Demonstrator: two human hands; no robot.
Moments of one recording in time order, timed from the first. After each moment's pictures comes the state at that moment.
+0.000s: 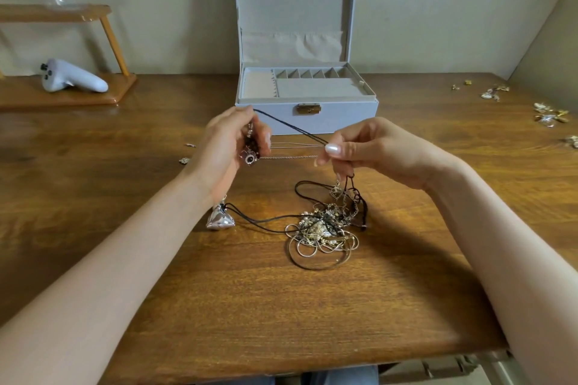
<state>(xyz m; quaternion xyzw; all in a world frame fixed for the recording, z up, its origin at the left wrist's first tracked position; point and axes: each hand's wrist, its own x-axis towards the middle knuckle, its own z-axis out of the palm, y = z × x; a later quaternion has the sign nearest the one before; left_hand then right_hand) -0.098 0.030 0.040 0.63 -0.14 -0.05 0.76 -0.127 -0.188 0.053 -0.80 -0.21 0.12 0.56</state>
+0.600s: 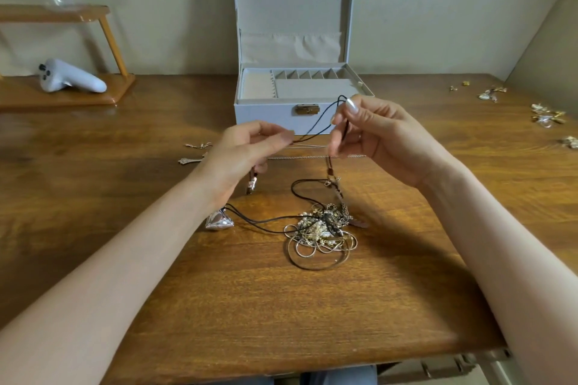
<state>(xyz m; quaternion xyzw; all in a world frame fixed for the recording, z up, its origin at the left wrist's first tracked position) -0.102 0.024 0.035 0.75 -0.15 -0.09 0.64 -0.122 -0.188 0.053 -0.67 -0.22 0.05 0.71</state>
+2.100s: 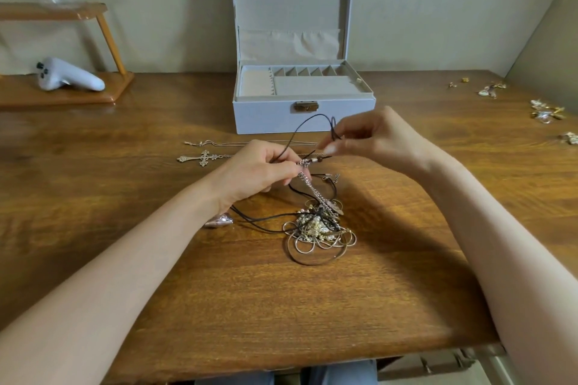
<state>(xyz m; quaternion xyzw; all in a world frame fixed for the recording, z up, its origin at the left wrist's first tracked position) -0.112 0.018 0.032 0.81 -0.25 -0.15 0.50 -0.119 -0.192 0.049 -0.88 -0.19 -0.05 0.43</state>
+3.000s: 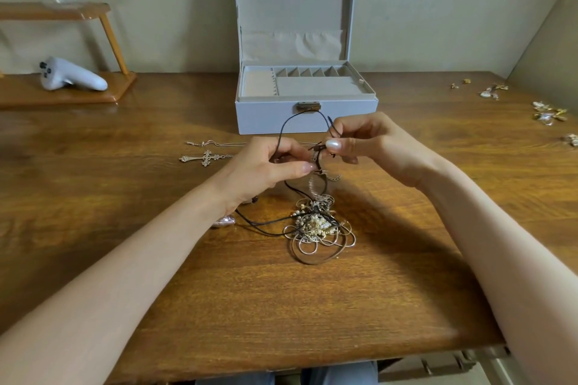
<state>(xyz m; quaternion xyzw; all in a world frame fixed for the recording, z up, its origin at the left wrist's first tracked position) -0.116 0.014 0.034 0.79 -0.26 -0.10 0.54 -0.125 -0.185 0.050 -0.80 -0.25 0.03 0.55</state>
